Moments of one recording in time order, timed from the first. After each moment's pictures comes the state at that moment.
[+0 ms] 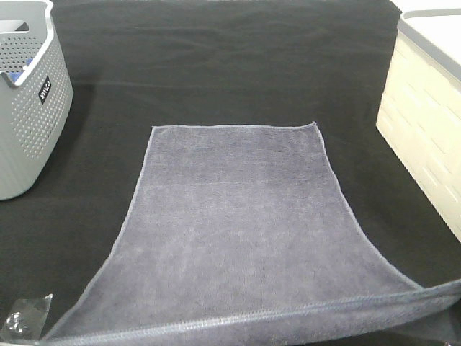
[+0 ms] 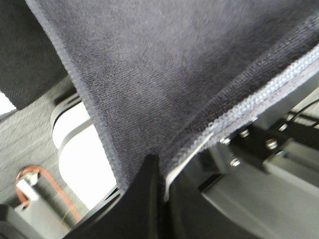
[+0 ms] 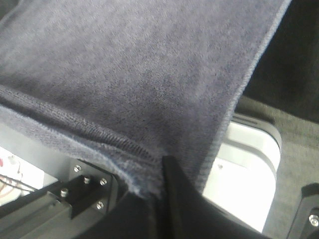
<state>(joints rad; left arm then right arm) -0.59 1.03 -0.66 -0.46 1.12 -0.02 0.25 0.83 -0.65 0.44 1.21 0.04</state>
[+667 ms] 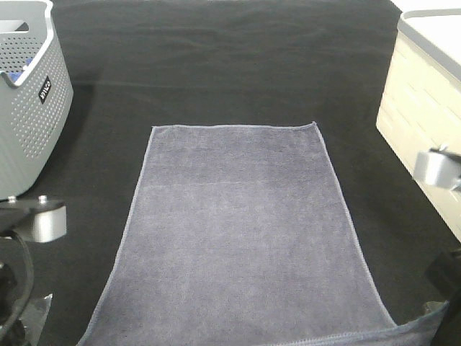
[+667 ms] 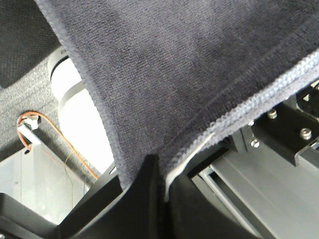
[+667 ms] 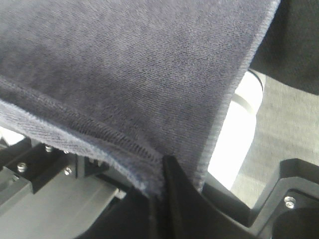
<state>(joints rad) -0.58 1.31 -0.66 -0.49 1.13 0.07 0.25 1.16 -0.63 0.40 1.21 -0.10</state>
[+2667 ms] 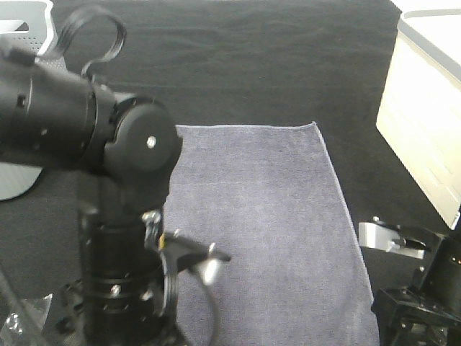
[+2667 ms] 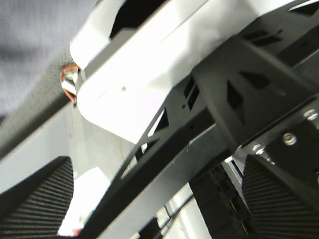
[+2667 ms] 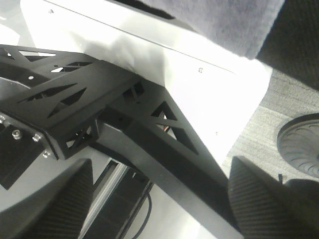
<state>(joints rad) -0.89 1.86 -1.08 -0.40 1.21 0.01 0.24 1.62 -0.60 0.46 1.10 -0.29</state>
